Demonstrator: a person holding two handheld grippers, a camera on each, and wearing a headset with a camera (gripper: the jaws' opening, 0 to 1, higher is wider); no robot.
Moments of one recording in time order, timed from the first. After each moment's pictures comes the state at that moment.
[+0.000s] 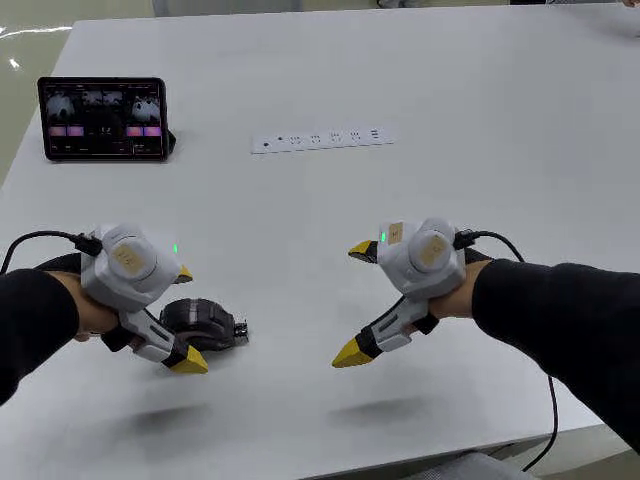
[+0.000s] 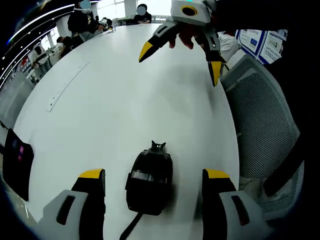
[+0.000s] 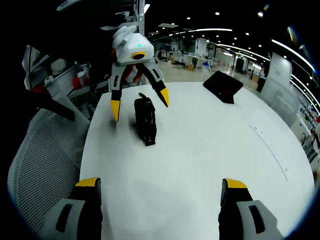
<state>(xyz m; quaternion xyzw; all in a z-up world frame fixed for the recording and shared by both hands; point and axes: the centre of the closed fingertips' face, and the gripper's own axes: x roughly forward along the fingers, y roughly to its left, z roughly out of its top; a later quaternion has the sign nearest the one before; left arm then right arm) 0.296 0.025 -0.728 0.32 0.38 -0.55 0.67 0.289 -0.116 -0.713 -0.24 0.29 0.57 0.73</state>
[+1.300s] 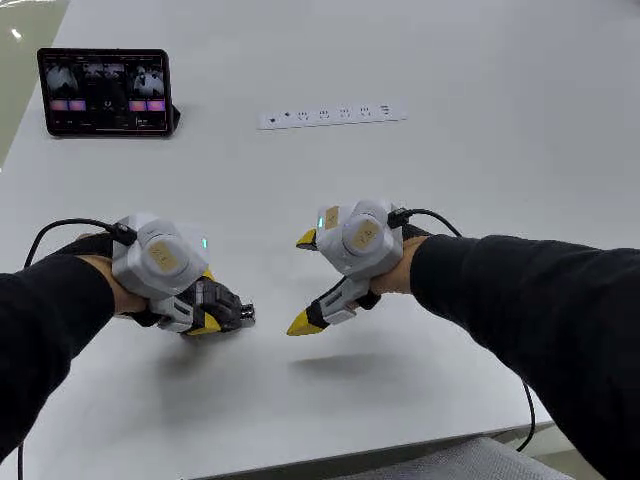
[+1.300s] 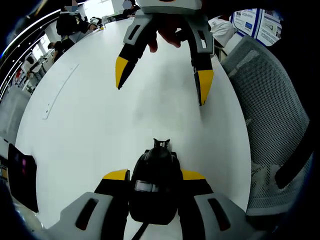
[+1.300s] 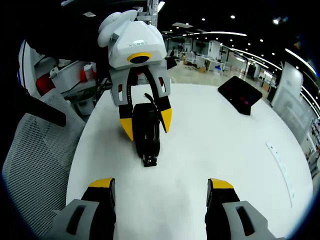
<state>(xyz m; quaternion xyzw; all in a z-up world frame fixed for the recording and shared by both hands) 0.302 0.022 -0.746 0.38 0.37 -0.55 0.65 0.305 -0.049 -0.734 -0.26 0.28 0.60 0.70</state>
